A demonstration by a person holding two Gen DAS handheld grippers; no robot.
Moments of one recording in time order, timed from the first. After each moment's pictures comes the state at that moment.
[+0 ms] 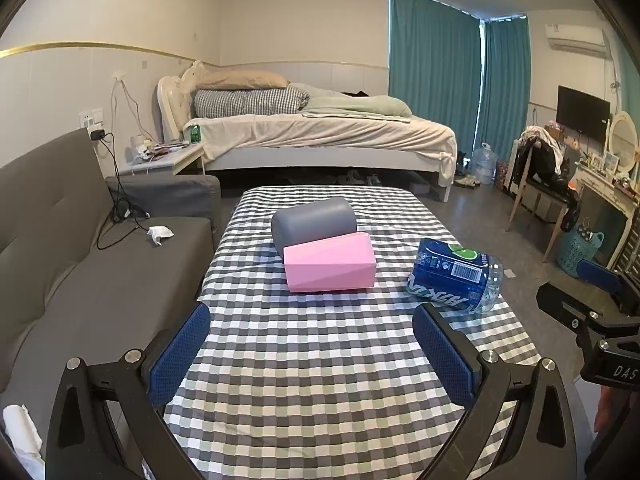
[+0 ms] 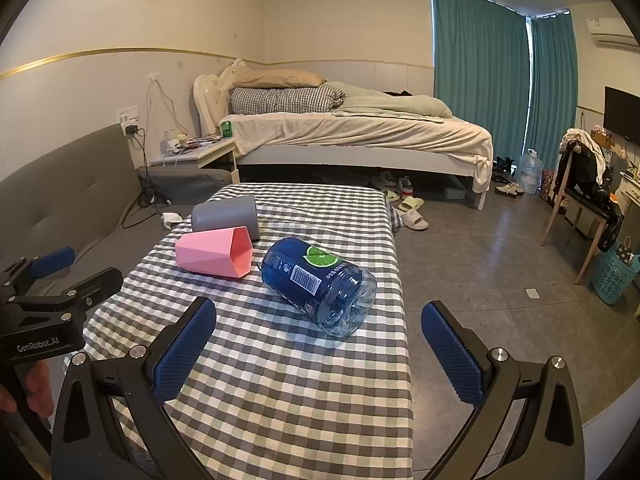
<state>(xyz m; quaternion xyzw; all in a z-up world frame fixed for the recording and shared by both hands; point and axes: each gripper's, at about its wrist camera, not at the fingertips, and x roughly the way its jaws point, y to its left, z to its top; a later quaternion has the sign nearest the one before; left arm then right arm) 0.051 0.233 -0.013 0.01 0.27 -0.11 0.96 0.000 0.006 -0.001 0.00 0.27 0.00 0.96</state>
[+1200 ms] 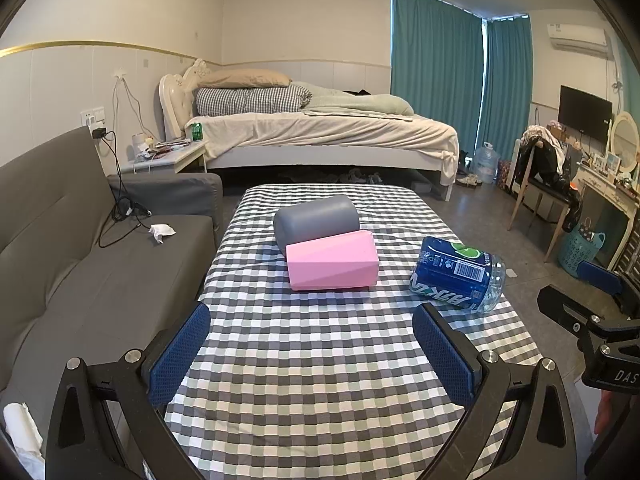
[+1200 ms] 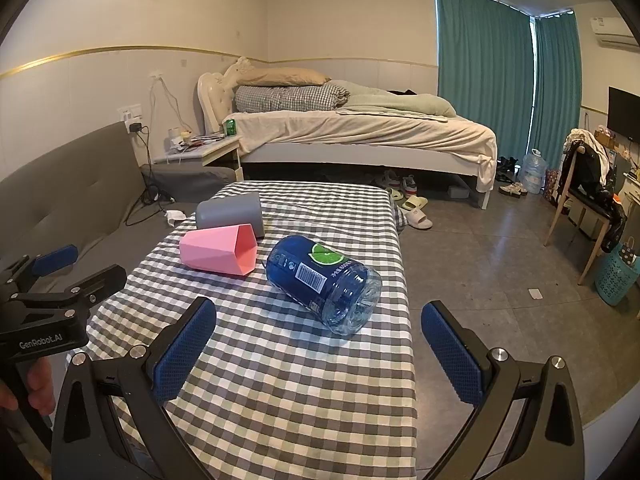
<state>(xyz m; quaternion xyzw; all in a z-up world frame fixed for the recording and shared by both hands) 0.052 0.233 -0.014 0.01 0.27 -0.10 0.96 0.003 0.010 -0.007 0.00 0.27 0.01 0.96</state>
